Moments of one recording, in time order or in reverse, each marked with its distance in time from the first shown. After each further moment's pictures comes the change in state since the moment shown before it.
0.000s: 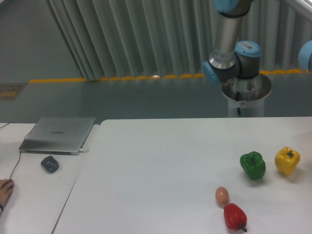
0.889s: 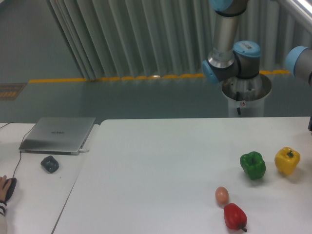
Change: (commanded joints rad) arm -0.043 0.020 -0.077 0.029 -0.024 -0.114
